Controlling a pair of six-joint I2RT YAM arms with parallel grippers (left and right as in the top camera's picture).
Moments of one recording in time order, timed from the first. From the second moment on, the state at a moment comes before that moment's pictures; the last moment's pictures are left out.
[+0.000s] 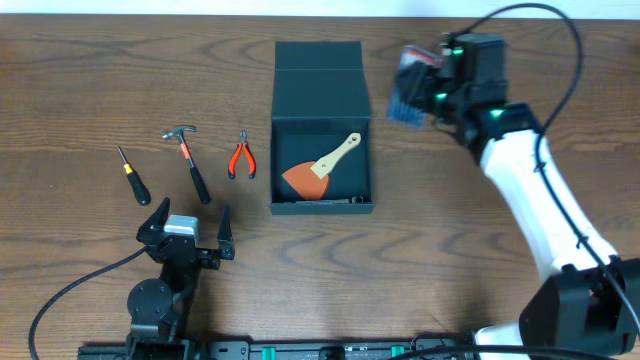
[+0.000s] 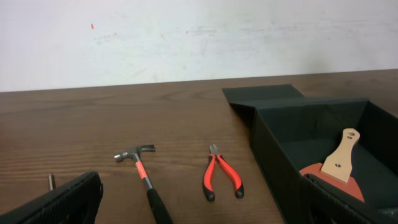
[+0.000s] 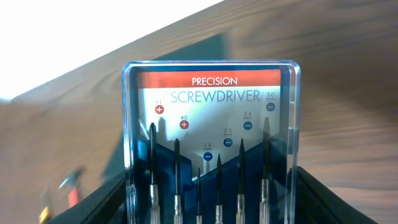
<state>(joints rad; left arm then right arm) -0.09 0.01 0.03 -0.12 0.05 0.02 0.23 1.62 1.33 -0.41 -0.21 0.56</state>
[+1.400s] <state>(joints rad) -0.09 0.01 0.03 -0.12 0.05 0.02 0.74 1.93 1.33 -0.40 0.00 0.73</state>
